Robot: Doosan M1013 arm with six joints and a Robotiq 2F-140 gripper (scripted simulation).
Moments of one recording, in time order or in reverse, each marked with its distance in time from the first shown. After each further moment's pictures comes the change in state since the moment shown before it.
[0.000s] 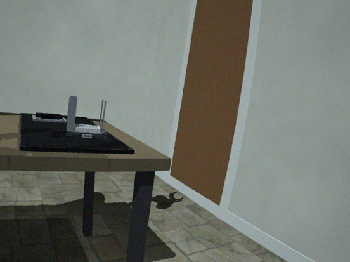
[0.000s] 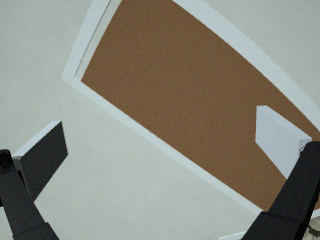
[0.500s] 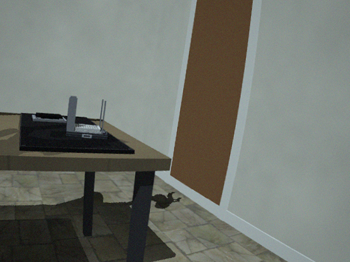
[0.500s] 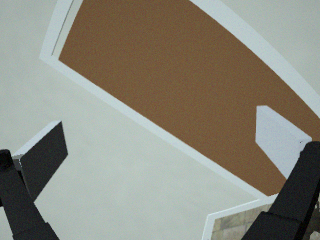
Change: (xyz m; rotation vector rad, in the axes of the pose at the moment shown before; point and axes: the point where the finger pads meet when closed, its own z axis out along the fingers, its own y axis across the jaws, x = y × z) arm -0.057 0.028 0.018 -0.062 -0.079 0.021
